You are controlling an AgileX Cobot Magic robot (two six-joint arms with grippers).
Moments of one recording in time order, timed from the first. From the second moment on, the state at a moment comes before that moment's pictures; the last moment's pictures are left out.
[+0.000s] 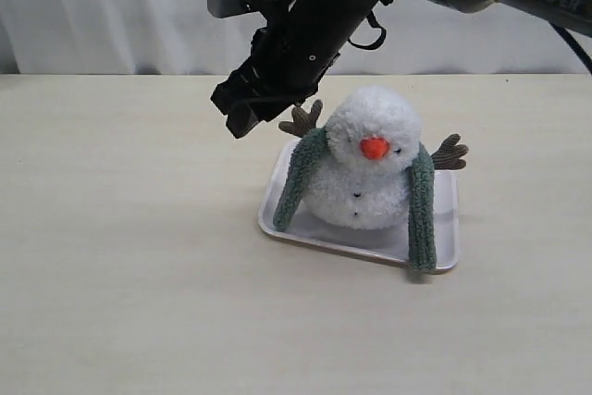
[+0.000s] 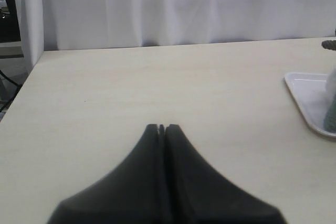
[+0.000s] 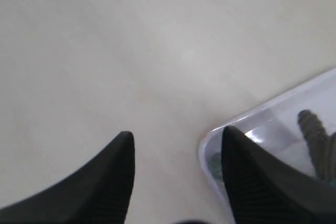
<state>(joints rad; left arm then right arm) -0.11 0.00 0.00 0.01 0.31 0.00 0.54 2.06 -1.88 0.35 1.10 -0.37</state>
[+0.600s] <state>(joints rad) -0.11 0.00 0.00 0.01 0.31 0.00 0.86 2.06 -1.71 -0.45 1.11 -0.67</state>
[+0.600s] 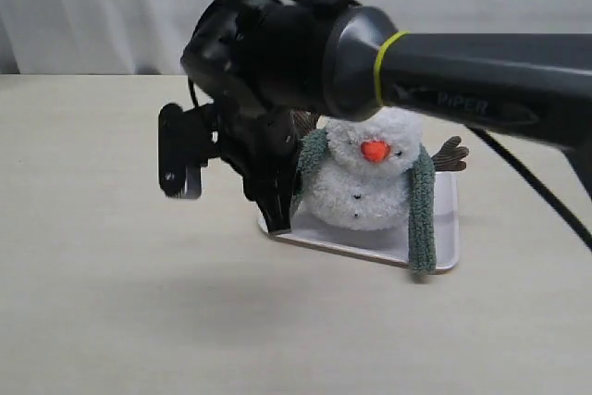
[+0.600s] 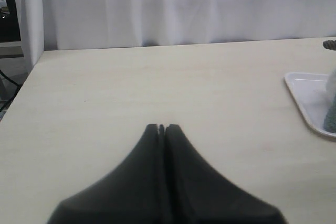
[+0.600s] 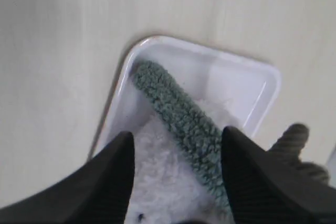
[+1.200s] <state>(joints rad) -0.11 0.00 0.00 0.01 0.31 0.00 0.90 2.19 -1.59 -0.68 1.02 -0.77</state>
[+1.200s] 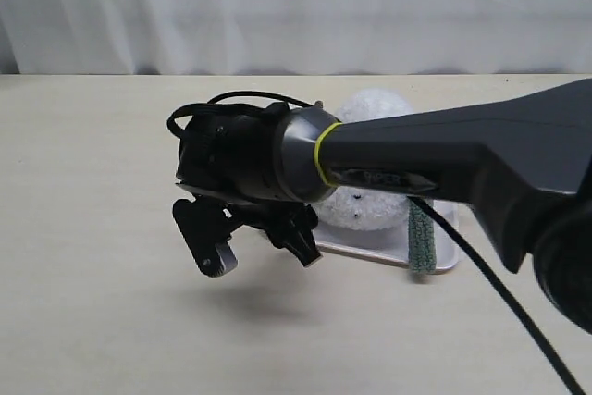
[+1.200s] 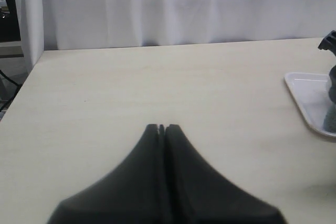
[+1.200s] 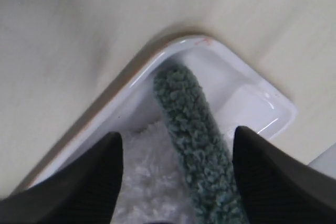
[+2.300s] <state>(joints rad) -0.11 0.00 0.00 0.01 0.31 0.00 0.90 2.15 -1.59 -0.59 1.20 -0.72</state>
